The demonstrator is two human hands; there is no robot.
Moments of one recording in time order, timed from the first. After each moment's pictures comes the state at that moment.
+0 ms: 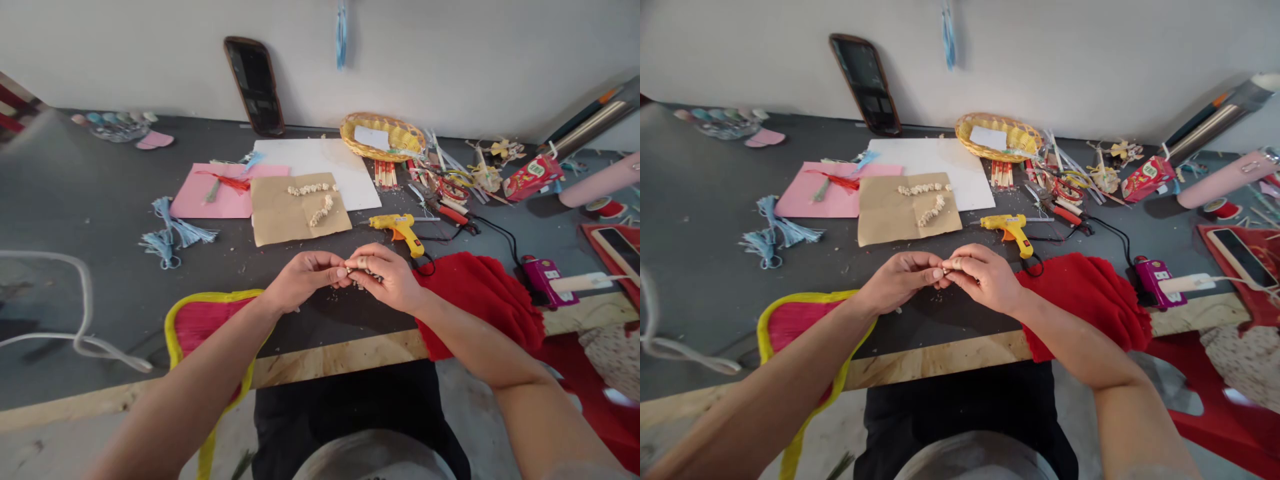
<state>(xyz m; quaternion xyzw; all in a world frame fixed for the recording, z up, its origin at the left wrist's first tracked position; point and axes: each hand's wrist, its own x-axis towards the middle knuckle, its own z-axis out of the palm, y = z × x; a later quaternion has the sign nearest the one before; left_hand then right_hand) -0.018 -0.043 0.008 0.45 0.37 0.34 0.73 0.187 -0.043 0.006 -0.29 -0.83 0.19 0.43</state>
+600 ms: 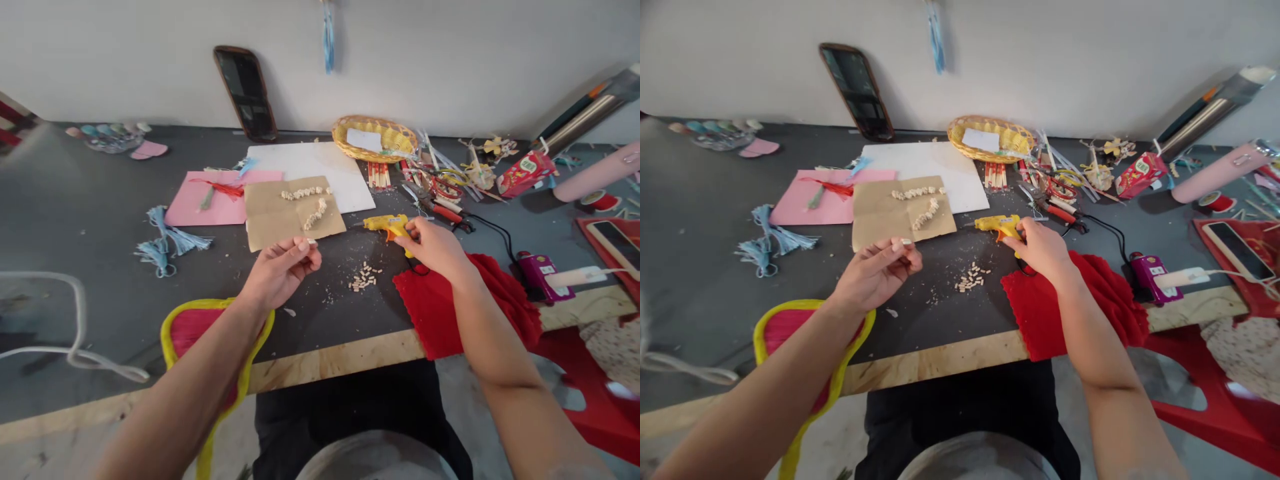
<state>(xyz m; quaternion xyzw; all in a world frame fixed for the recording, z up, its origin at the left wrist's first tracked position) -0.031 -0.033 0.015 0.32 0.36 0.51 0.71 0.273 0.000 0.026 -0.67 -0.73 0.13 0.08</state>
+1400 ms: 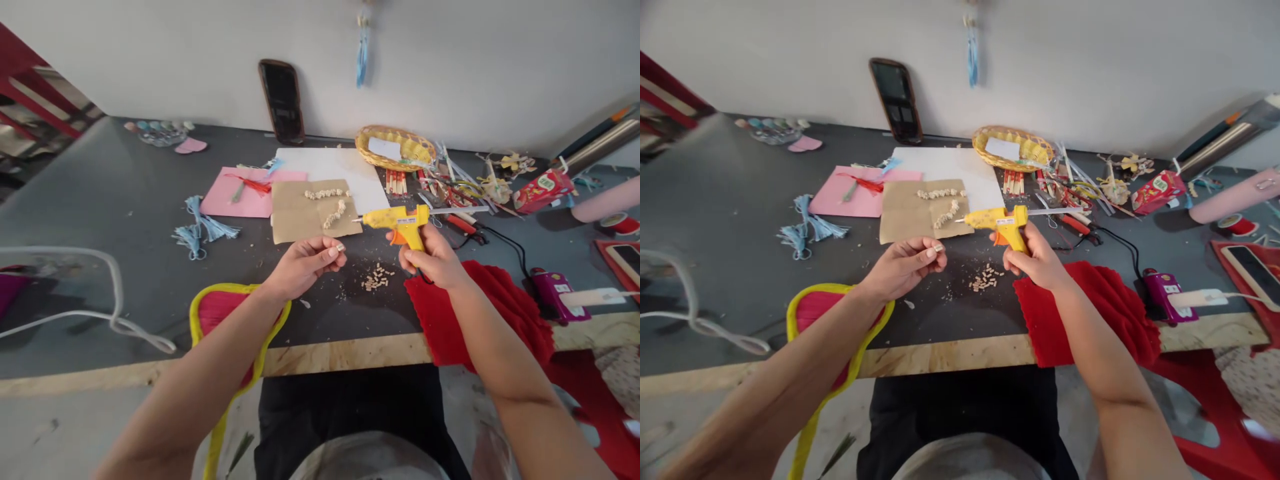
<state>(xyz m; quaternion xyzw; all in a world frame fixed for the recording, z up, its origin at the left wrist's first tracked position) -0.030 -0.037 0.013 0.37 0.34 0.47 0.73 0.241 -0.018 0.023 -0.35 -0.62 0.58 0.40</state>
